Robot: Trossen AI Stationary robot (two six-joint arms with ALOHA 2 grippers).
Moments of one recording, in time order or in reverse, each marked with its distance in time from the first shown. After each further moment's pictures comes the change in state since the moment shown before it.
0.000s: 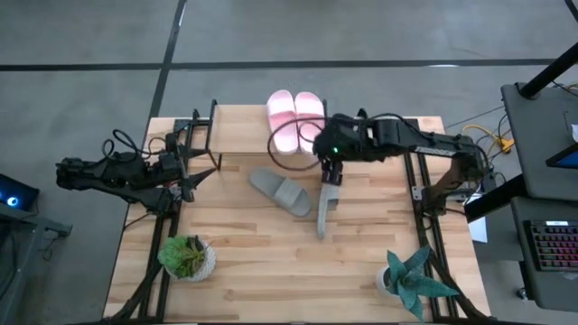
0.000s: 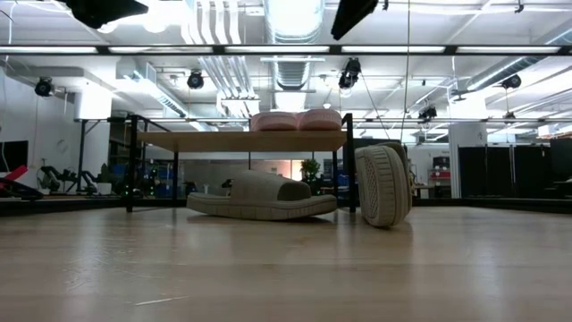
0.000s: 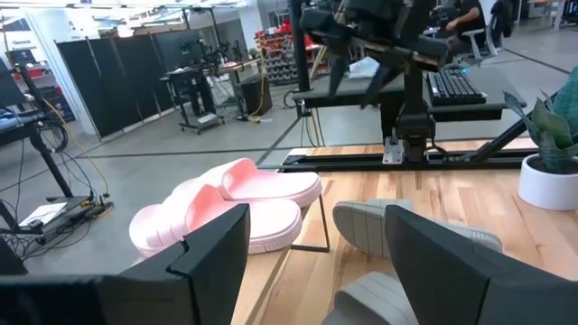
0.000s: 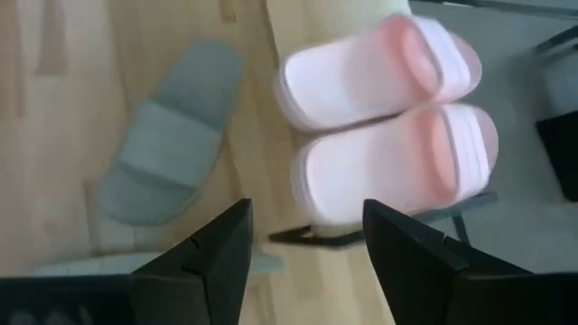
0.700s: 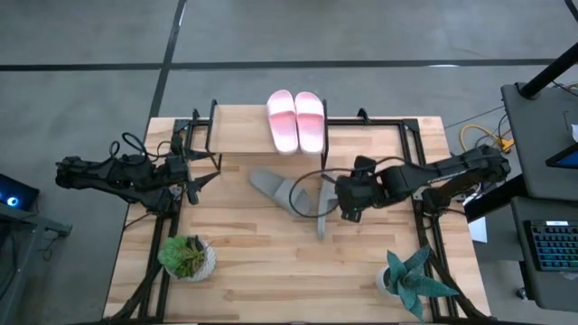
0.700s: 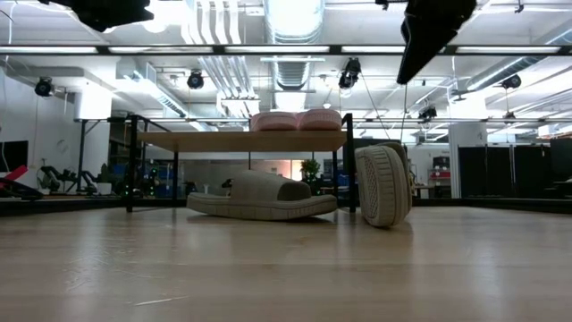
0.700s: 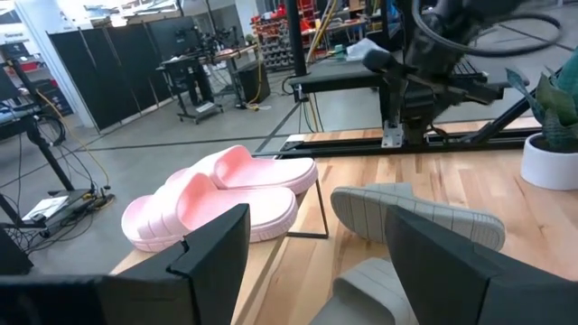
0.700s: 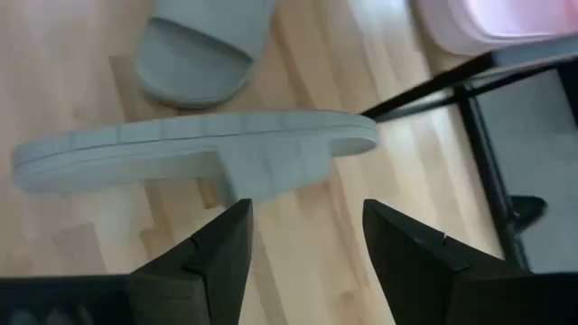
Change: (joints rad) left arm 0.000 0.049 -0.012 0.010 0.000 0.000; right arm 0.276 -0.200 -0.566 0.091 0.129 0.411
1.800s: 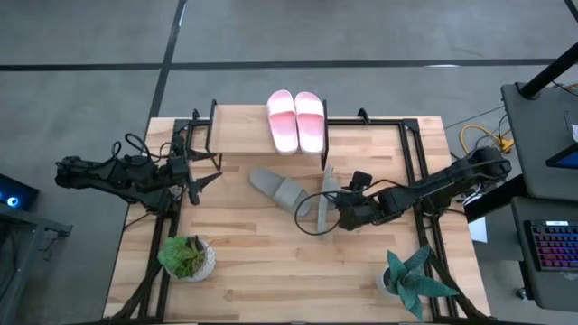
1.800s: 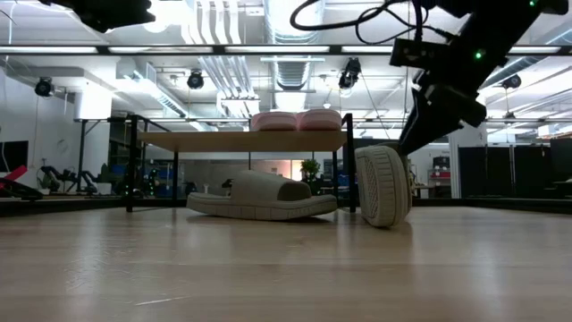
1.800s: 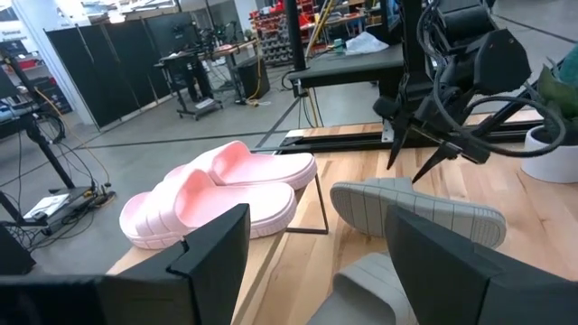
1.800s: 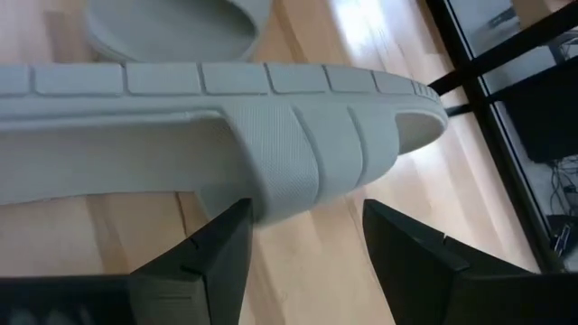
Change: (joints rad) left arm 0.000 0.015 -0.002 -0.002 0.000 0.000; right arm 0.058 0.001 -0.452 0.529 0.178 -0.013
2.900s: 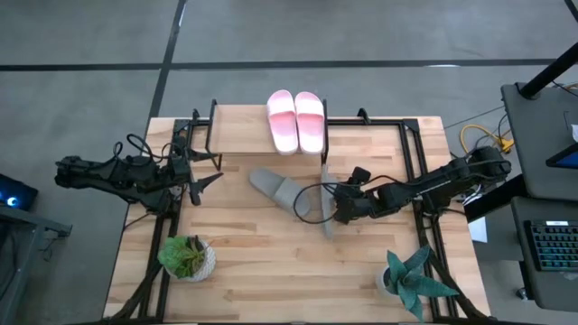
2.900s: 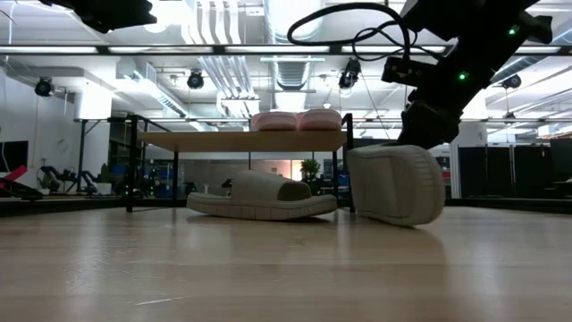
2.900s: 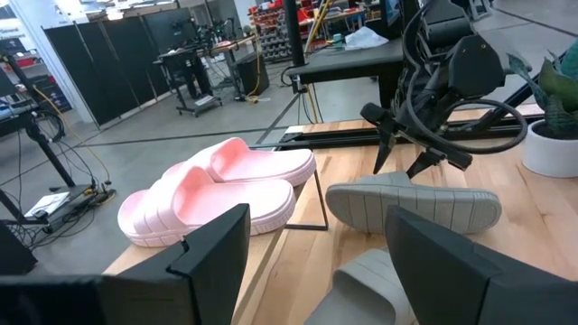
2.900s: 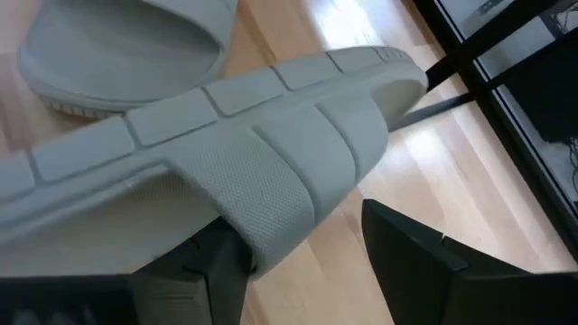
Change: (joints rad) left arm 0.000 0.011 -0.001 -0.001 0.000 0.000; right arm -0.080 0.001 -0.091 0.198 -0.004 0.002
